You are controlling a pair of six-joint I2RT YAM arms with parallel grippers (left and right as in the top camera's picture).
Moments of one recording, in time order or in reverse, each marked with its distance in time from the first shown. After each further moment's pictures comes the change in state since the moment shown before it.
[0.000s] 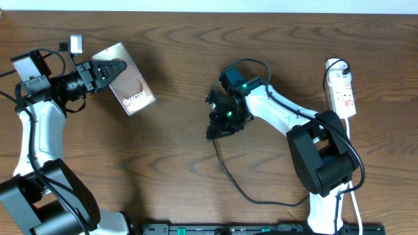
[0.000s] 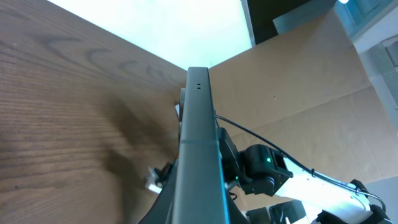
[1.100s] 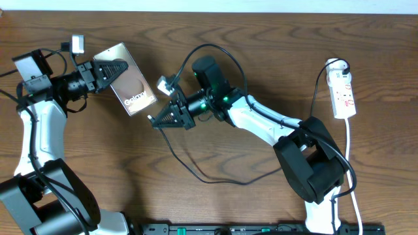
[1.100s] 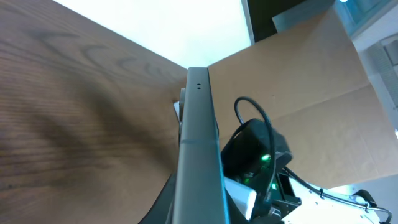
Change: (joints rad) left arm -0.015 0.000 0.000 -0.010 0.000 0.000; right arm 0.141 0.001 -0.007 0.990 -0.573 0.159
